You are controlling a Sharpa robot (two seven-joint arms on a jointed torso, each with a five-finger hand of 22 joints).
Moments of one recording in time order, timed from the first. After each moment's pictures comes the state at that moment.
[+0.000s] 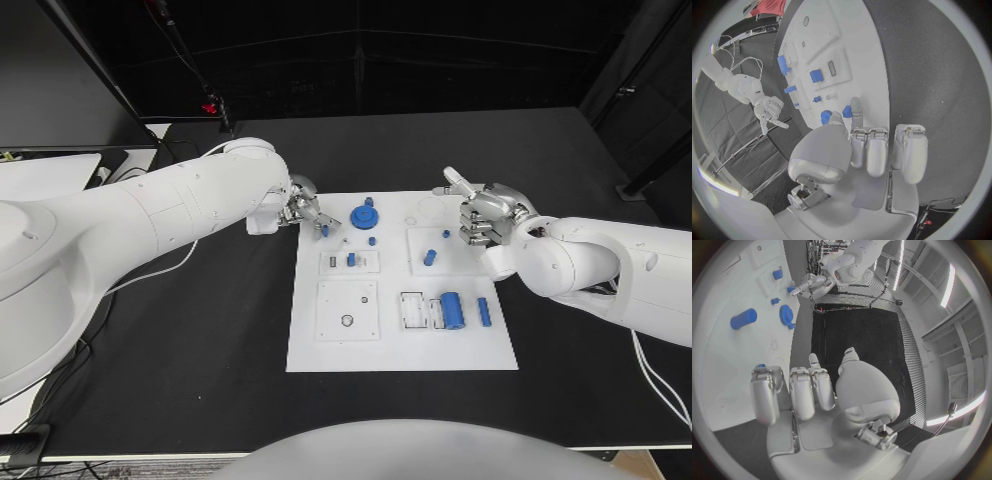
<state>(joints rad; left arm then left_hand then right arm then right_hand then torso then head) 1.36 -0.30 -0.24 0.76 -0.92 0.38 -0.29 1.23 0.23 -0.32 0.29 0.27 1.13 0.02 0.30 0.81 1.47 -0.03 1.57 1.51 1.46 -0.07 1.57 1.31 0.01 1.46 0.05 1.57 1.31 1.22 -0.95 -0.17 1.55 -0.04 -0.39 0.22 1.08 0.13 -0.30 0.29 0.21 0.61 0.14 0.37 0.07 1.47 0.06 1.57 1.31 1.47 0.01 1.57 1.31 0.01 1.47 0.12 1.57 1.31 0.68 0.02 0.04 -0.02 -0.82</state>
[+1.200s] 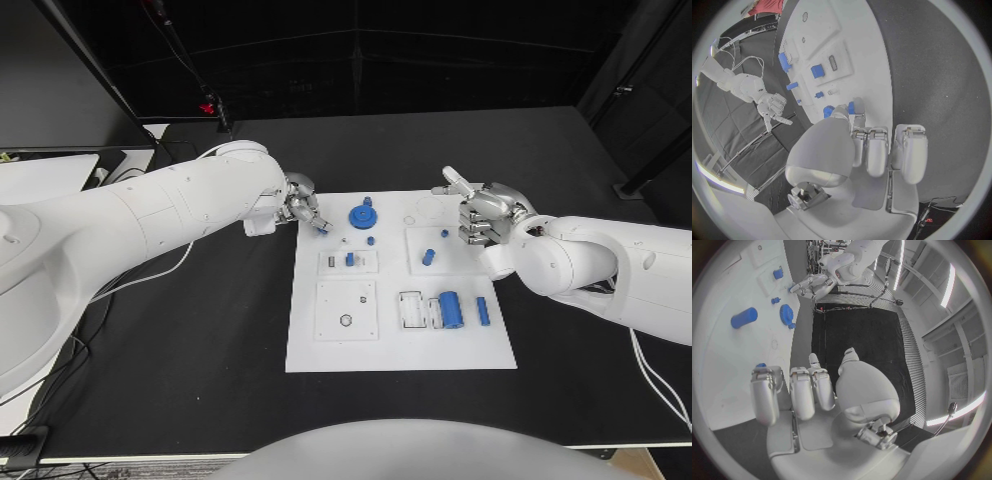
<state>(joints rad) 1.36 -0.33 -0.24 0.80 -0.92 0.31 -0.24 1.42 0.07 -0.09 0.29 0.52 1.12 0.02 0.25 0.84 1.45 -0.02 1.57 1.47 1.47 -0.07 1.57 1.31 0.01 1.46 0.05 1.57 1.31 1.22 -0.95 -0.17 1.55 -0.04 -0.39 0.22 1.08 0.14 -0.30 0.29 0.21 0.61 0.14 0.37 0.07 1.47 0.06 1.57 1.31 1.47 0.01 1.57 1.31 0.01 1.47 0.12 1.57 1.31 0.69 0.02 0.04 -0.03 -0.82</state>
